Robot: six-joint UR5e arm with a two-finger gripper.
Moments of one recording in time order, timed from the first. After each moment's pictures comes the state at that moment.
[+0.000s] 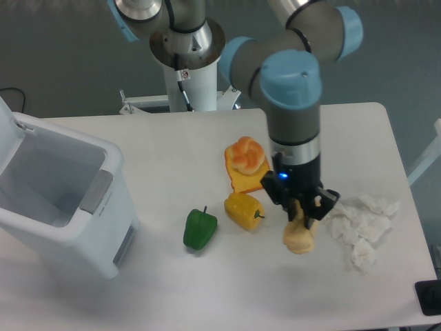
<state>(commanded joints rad) 2.45 -1.89 -1.43 -0.97 1.57 0.98</state>
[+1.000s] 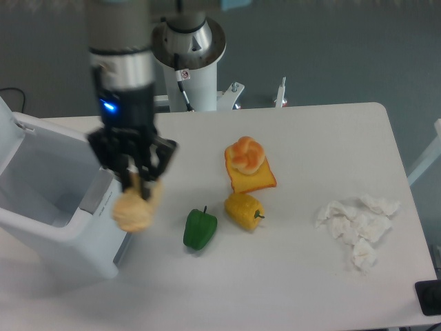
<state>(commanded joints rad) 2.08 -1.68 -1.43 -0.97 1.48 0.45</state>
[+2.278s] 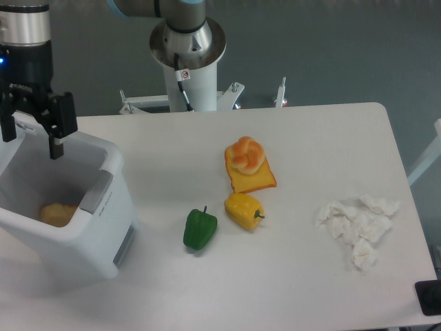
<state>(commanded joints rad) 2.04 -1.63 -1.53 -0.97 1.48 0.37</state>
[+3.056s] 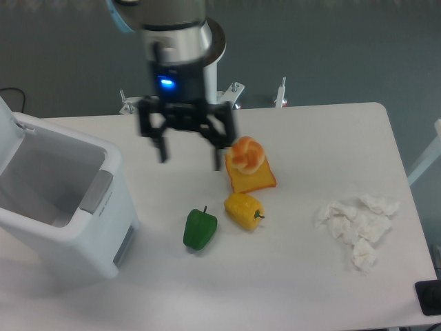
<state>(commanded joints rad) 2.50 -1.65 -1.57 -1.00 1.43 0.90</state>
